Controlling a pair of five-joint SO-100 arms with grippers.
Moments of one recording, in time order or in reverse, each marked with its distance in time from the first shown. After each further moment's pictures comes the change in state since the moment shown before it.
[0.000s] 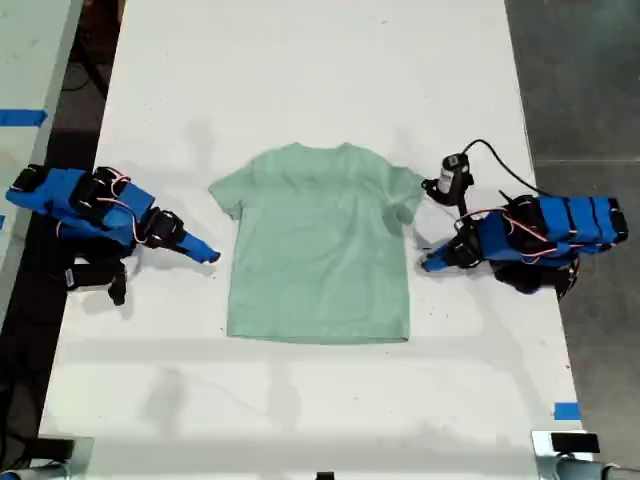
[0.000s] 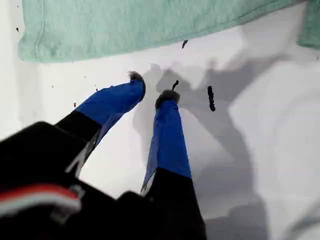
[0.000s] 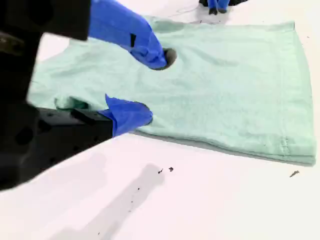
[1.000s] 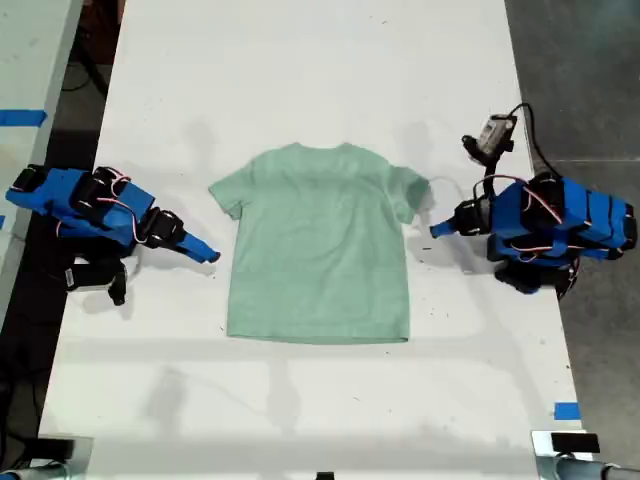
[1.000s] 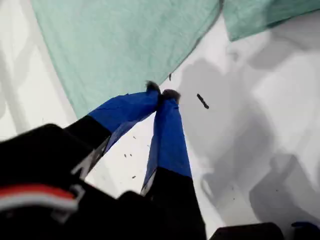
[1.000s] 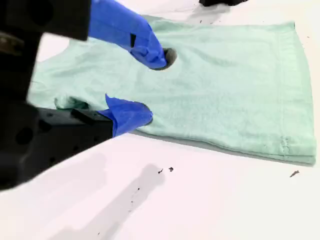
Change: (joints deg) arm 0 0.0 0.0 0.0 0.0 0.0; arm 1 14.3 -17.2 -25.8 7.0 21.5
